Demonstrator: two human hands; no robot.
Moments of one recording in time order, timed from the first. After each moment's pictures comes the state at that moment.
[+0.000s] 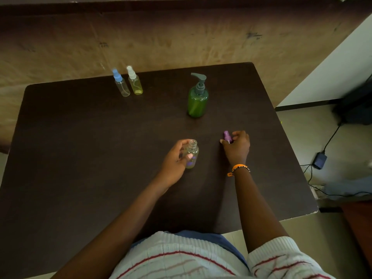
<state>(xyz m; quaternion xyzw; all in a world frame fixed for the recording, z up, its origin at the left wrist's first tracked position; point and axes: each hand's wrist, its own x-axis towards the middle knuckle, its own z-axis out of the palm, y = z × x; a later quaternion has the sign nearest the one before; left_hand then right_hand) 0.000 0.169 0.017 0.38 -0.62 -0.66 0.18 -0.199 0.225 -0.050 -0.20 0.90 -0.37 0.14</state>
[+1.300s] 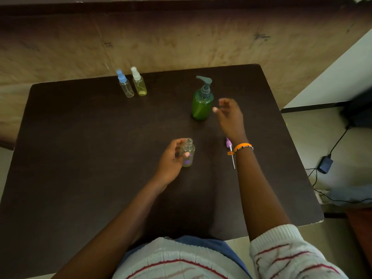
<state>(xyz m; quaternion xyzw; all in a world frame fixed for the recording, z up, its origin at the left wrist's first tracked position) 0.002 0.149 0.010 0.43 -0.61 -0.64 0.21 -0.207 0.150 0.012 -0.32 0.79 -0.47 0.22</state>
